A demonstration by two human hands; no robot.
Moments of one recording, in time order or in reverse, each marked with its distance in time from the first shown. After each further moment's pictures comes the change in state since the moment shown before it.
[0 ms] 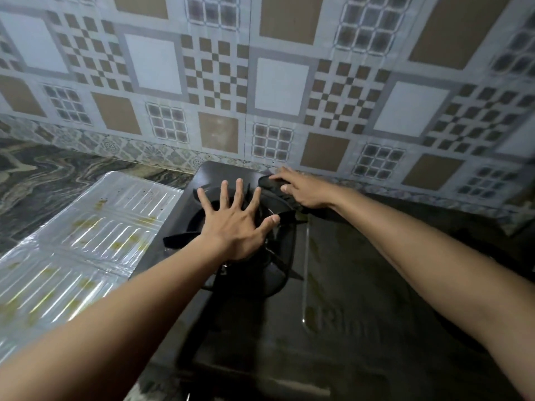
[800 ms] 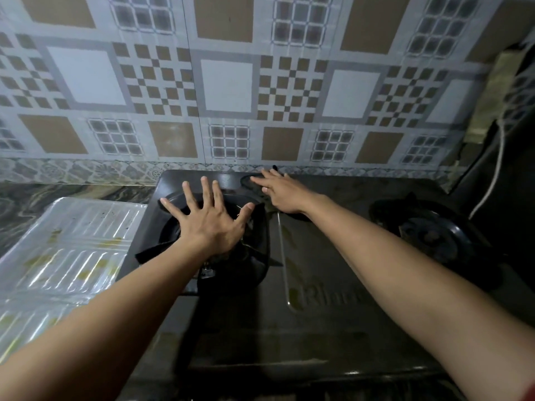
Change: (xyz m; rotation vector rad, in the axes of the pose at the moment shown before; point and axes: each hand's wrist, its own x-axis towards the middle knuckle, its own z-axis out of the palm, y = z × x) left_hand 0.010 0.011 -0.003 -0.023 -0.019 -0.078; right_hand -0.039 0.000 0.020 -0.035 0.116 0.204
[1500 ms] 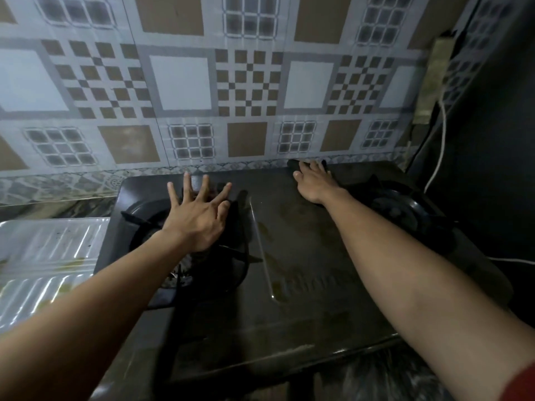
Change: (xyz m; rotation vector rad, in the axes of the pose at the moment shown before) left_hand 0.023 0.002 0.002 0.068 0.026 0.432; right_hand -0.061 0.086 -0.021 0.075 0.127 0.587
